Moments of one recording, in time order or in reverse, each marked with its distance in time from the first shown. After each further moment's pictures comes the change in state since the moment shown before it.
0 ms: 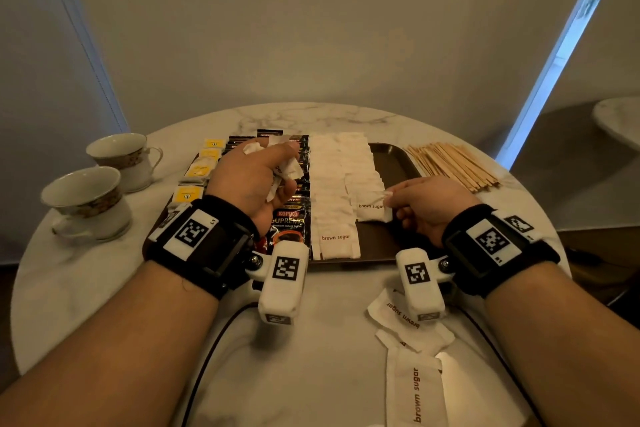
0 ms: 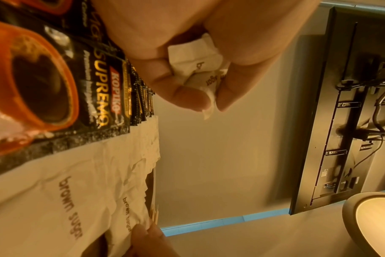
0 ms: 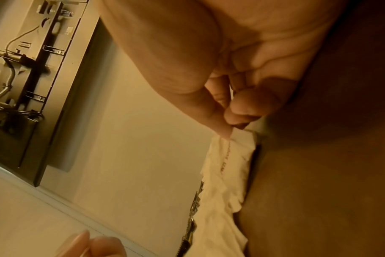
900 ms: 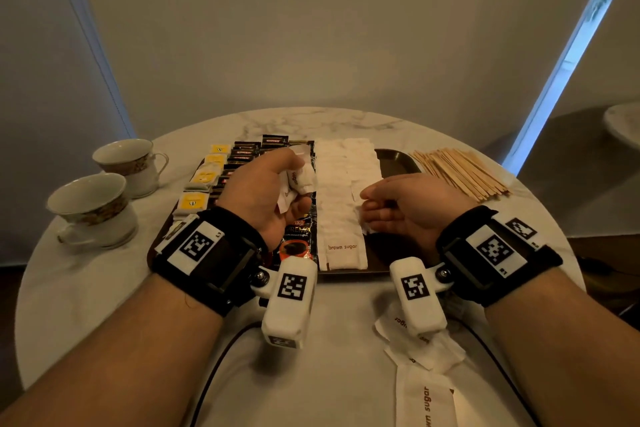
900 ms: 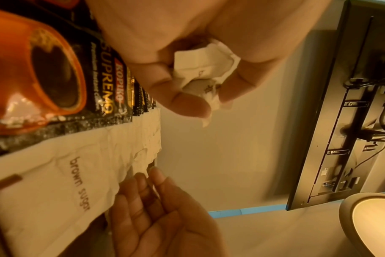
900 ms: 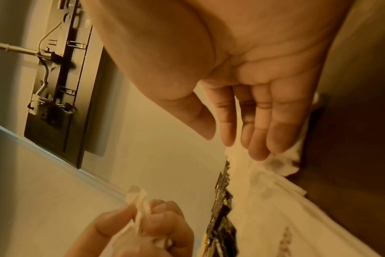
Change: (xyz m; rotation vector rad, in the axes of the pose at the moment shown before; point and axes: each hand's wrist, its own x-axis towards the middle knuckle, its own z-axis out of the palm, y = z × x) left_hand -0.013 0.005 0.009 -0.004 -0.021 -0.127; right_hand -0.013 -0.016 0.020 0.182 -0.258 -0.070
